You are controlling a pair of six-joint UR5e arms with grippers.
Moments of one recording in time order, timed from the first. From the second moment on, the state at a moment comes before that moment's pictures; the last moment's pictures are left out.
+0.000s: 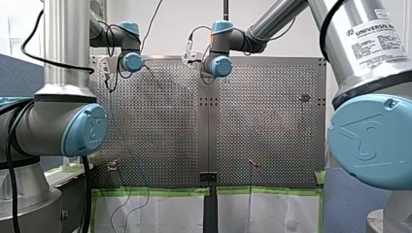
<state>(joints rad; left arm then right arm) -0.02 -1.59 -1.74 -2.70 -2.05 -1.70 2.38 -1.22 1.44 -0.53 1.58 1.75</state>
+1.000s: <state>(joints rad) 0.05 -1.66 -1.64 -2.72 -1.96 -1.73 2.34 -1.18 1.42 -0.54 1.58 1.75</state>
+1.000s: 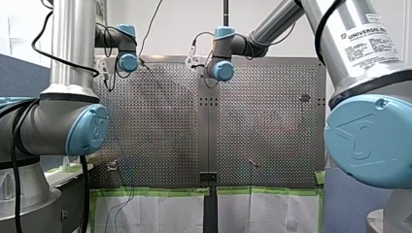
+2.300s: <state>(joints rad) 0.12 -1.74 -1.57 -2.73 -1.80 -1.81 2.27 -1.02 1.22 -0.50 1.52 1.77</state>
